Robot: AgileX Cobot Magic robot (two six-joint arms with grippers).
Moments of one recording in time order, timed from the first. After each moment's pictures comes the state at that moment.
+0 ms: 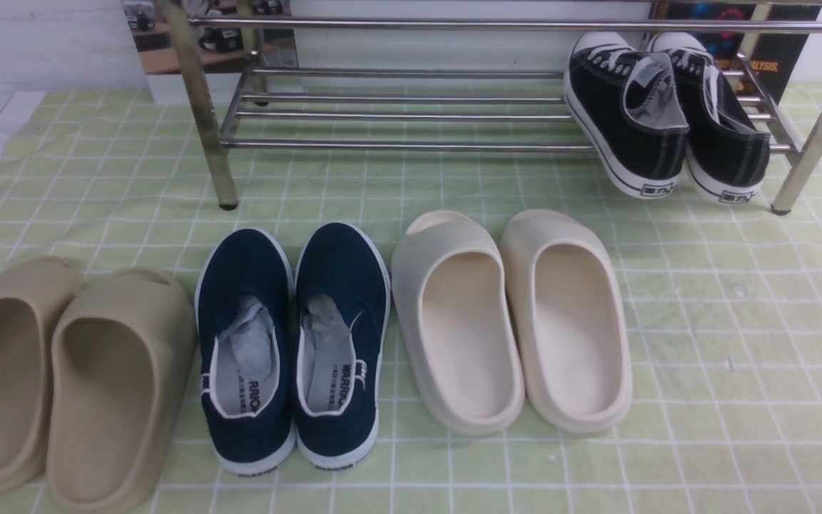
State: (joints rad) right arm -0.03 -0.01 0.02 0.02 0.37 -0.01; left arm -0.01 0.14 -0.39 -0.14 0.00 -0.44
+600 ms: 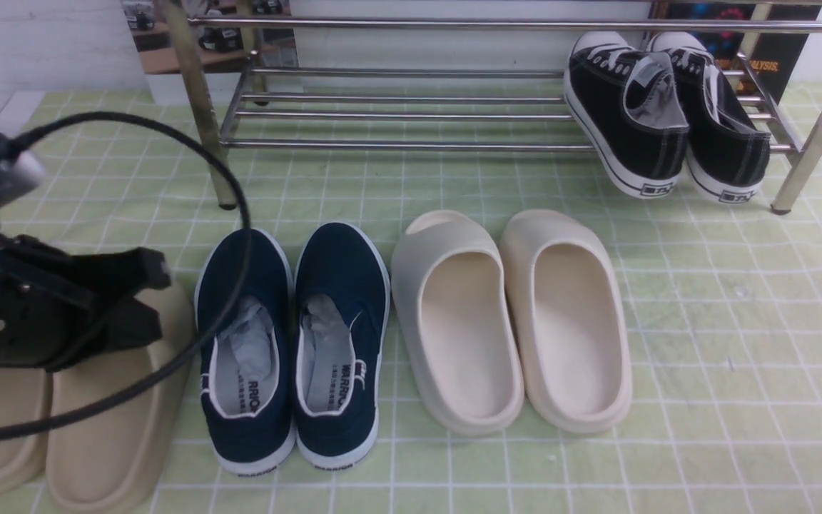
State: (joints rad) right arm -0.03 -0.01 0.02 0.02 0.37 -0.01; left arm -0.08 1.14 -0.82 -0.43 0.75 -0.03
